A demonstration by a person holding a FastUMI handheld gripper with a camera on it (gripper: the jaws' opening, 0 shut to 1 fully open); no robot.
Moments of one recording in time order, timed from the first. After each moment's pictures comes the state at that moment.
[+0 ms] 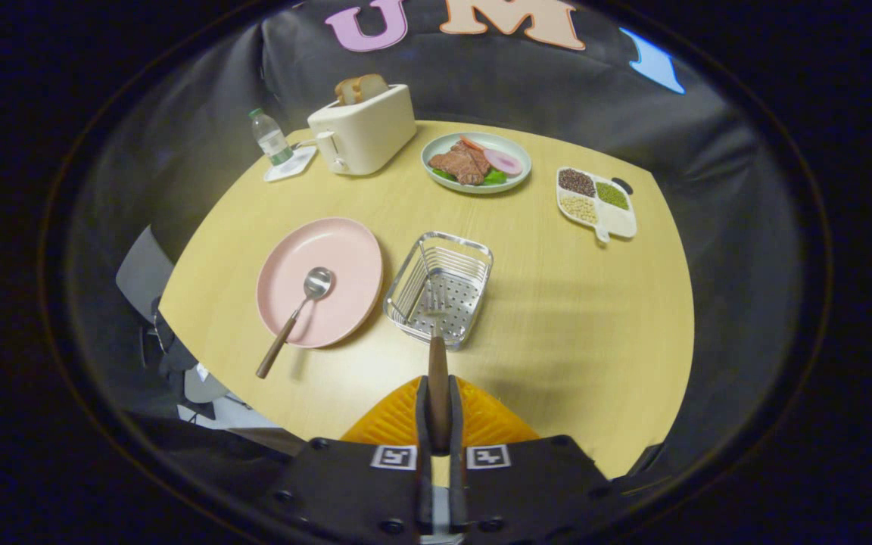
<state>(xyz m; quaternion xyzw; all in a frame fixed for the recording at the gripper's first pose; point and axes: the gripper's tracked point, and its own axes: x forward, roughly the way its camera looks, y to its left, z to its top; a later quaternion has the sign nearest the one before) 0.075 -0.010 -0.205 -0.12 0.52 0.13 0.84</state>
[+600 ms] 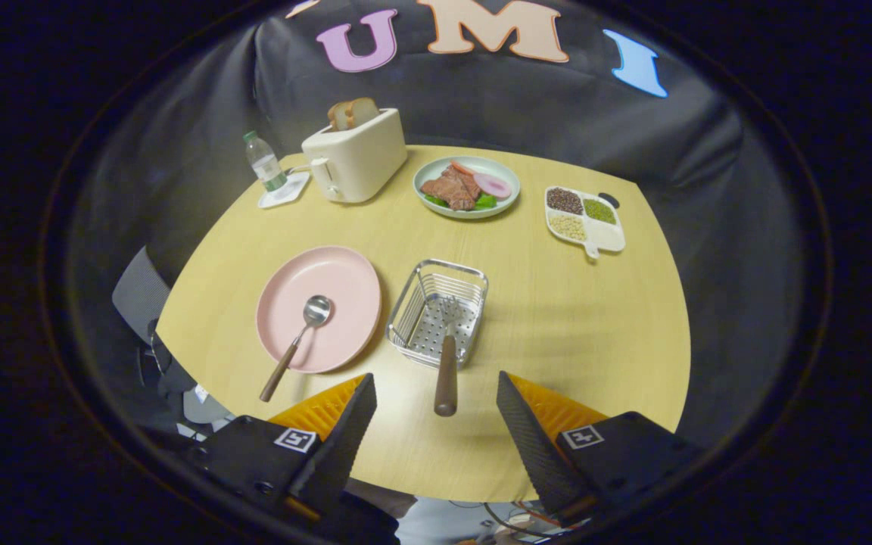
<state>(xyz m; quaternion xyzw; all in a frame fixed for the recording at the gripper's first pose) 0.087 -0.001 -0.191 -0.09 0.47 0.10 0.88</state>
